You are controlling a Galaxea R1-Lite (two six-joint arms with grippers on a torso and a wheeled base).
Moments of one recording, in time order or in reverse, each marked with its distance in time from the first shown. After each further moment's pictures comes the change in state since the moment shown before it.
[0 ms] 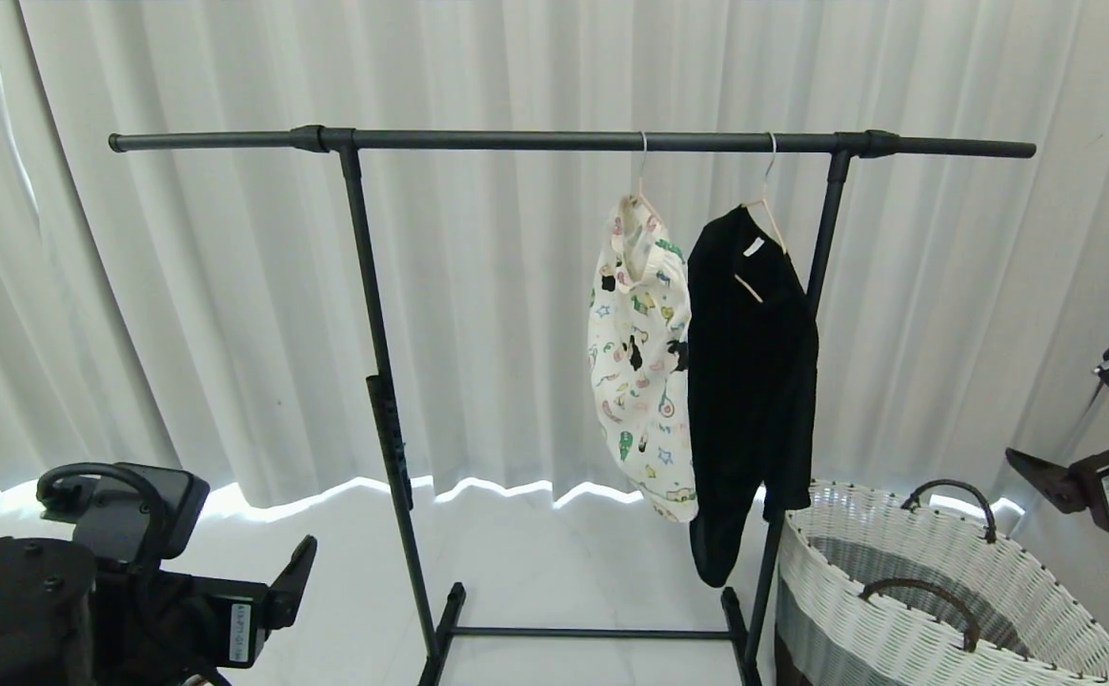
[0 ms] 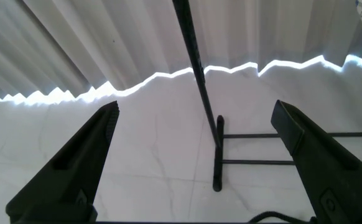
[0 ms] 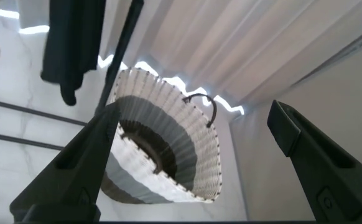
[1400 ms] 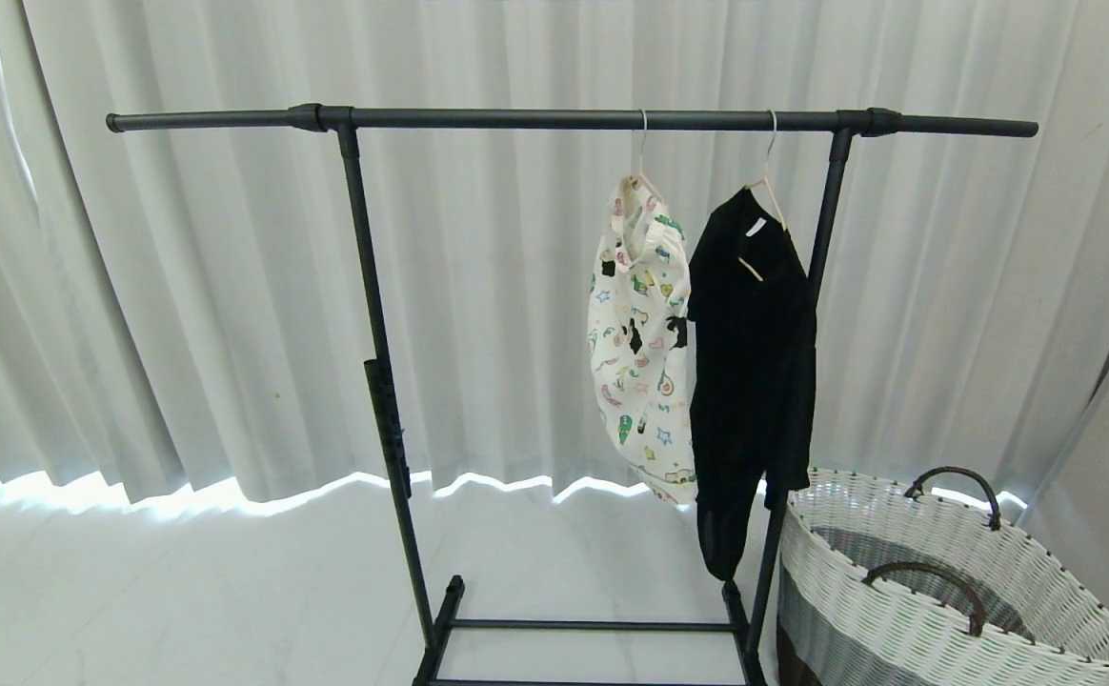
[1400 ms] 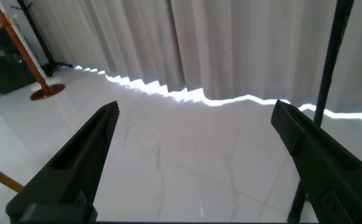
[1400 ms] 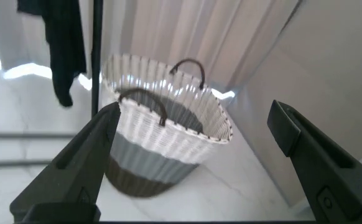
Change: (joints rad) left arm 0.210 -1.237 0.123 0.696 0.223 0.196; right arm -0.269 -1.050 0.538 0.262 0.119 0.148
